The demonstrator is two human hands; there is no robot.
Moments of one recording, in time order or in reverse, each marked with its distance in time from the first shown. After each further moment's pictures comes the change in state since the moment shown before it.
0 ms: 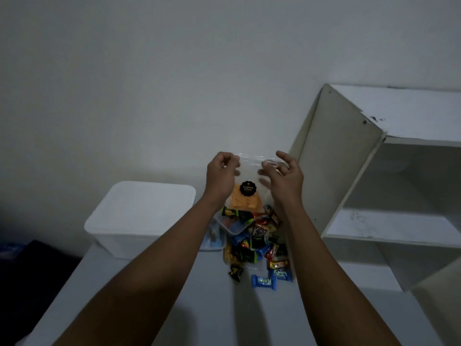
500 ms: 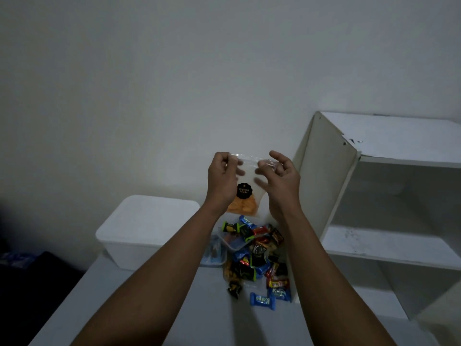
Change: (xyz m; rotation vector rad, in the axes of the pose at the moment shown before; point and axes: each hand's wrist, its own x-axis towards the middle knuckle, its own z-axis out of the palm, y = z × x) left_hand -0.035 0.055 0.011 -0.031 0.070 0.207; right_hand -0.018 -0.053 0.009 0.119 -0.126 -0.036
